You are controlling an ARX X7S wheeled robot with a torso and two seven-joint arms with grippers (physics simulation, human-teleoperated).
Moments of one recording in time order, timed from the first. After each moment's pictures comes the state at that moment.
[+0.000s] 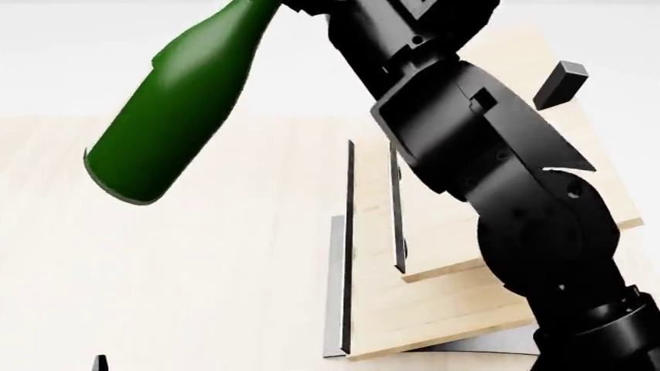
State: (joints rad) left arm 0.23 -0.41 0.43 0.58 0.11 0.32 -0.52; right arm 1.28 0.33 -0.62 0.32 1.70 0.25 0.20
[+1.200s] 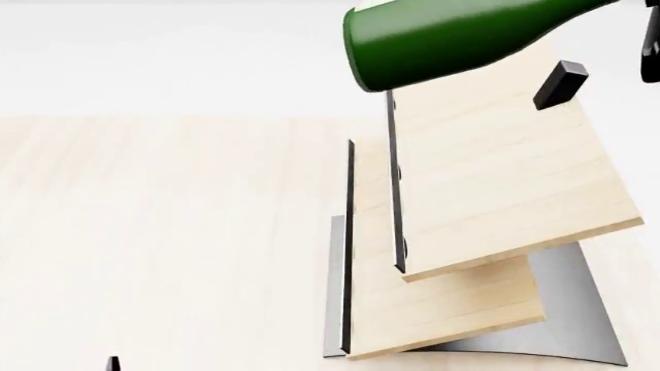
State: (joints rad) left arm 0.21 -0.42 0.45 0.57 0.11 0.30 -0.53; right arm 1.04 0.62 -0.26 0.24 1.88 0.01 0.41
